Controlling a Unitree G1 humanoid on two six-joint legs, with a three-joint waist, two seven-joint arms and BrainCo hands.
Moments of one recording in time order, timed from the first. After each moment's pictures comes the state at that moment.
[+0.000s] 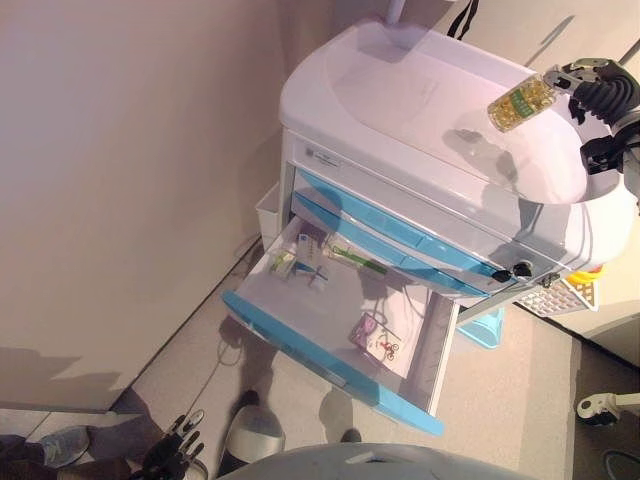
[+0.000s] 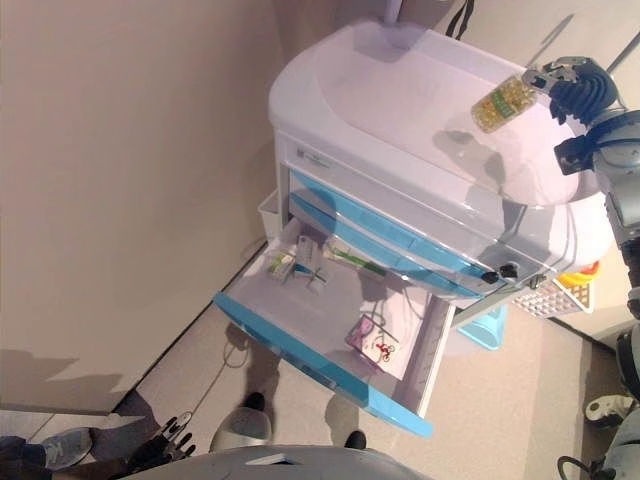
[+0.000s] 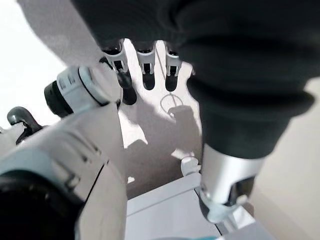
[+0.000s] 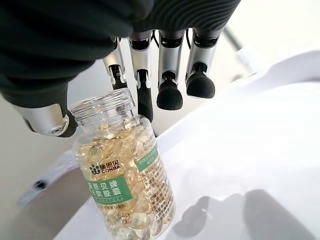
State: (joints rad) left arm 0.30 0.38 0.05 0.86 -0.86 0.06 -0.23; right arm -0.90 -1.10 0.33 0.58 0.33 0.22 0.05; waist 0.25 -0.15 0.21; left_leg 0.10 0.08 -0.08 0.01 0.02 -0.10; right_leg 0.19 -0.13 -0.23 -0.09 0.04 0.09
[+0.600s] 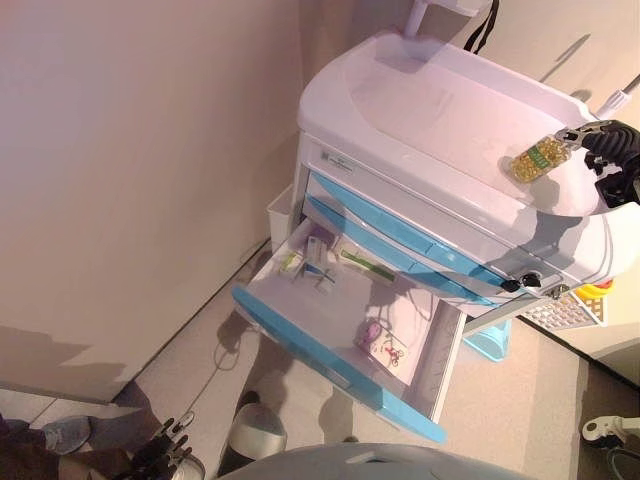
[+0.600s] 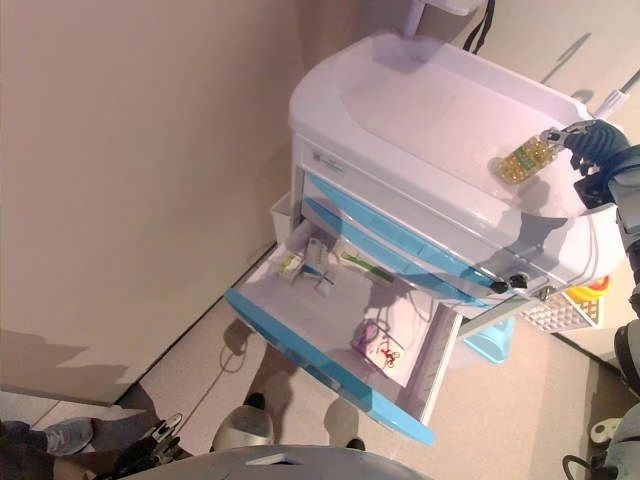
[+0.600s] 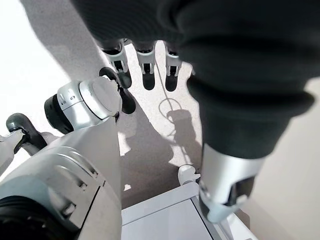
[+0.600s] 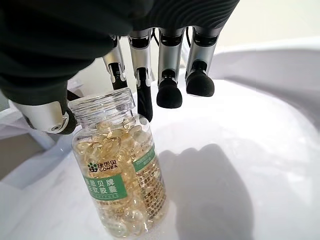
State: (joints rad) left arm 0.31 0.41 0.04 0.85 -0.86 0.09 -0.22; right arm -0.91 -1.09 0.41 0.81 0.18 0.23 0.23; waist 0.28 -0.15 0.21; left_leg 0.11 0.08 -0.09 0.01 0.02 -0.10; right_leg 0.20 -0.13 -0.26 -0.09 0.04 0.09
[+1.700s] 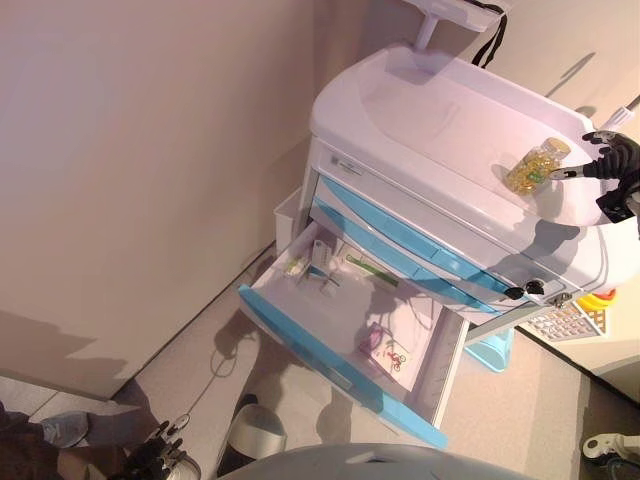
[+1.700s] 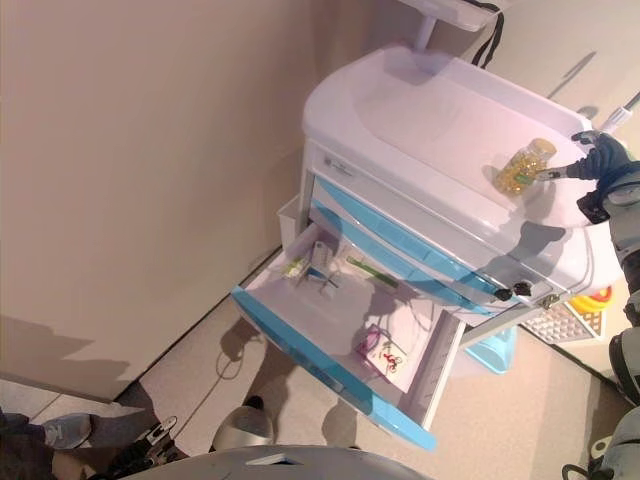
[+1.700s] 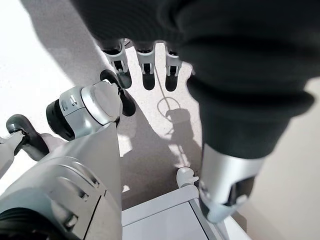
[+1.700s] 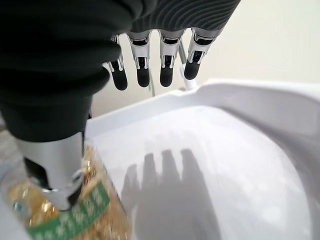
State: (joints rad) left arm 0.31 0.44 0.04 0.84 -0.84 0.11 -0.22; right arm -0.86 -1.08 0.41 0.81 0.05 0.20 0.05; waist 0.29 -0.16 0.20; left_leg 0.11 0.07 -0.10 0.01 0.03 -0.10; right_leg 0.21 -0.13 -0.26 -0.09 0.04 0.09
